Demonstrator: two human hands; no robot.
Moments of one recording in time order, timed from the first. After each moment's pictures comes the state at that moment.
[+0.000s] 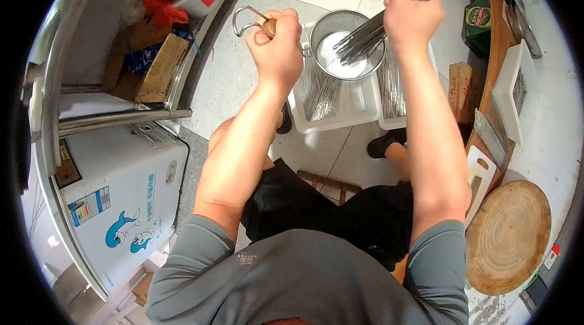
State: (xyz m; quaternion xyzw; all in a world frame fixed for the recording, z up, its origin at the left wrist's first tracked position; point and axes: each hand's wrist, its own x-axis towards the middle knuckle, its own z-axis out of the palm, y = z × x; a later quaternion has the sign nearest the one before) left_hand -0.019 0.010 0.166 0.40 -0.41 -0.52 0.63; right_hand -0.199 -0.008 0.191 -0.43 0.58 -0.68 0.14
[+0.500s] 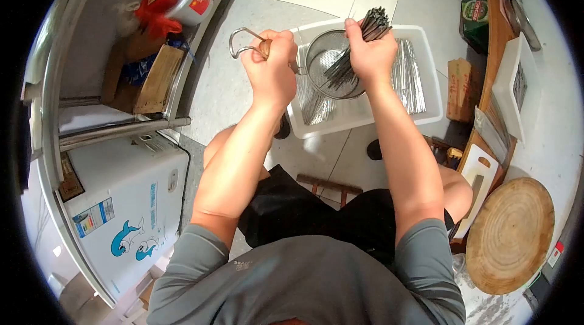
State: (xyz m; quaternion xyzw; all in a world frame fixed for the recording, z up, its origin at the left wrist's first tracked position) left_hand -0.021 0.020 0.157 0.42 -0.43 -0.55 0.58; right_hand -0.179 0.019 0.116 -0.39 0.62 -0.63 0.23
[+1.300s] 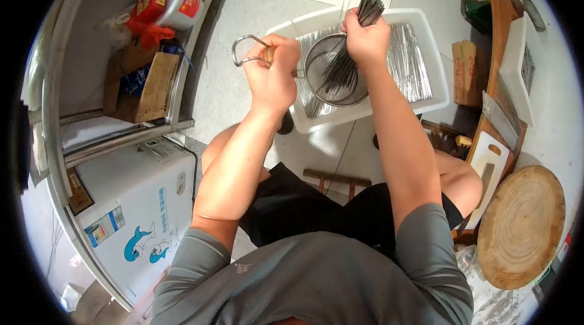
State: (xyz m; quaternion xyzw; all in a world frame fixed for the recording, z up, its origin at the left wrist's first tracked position) left_hand -0.035 0.032 0.151 0.39 -0.47 -0.58 0.54; right_hand -0.197 0.005 0.070 -0.27 0.61 -0.67 0.33
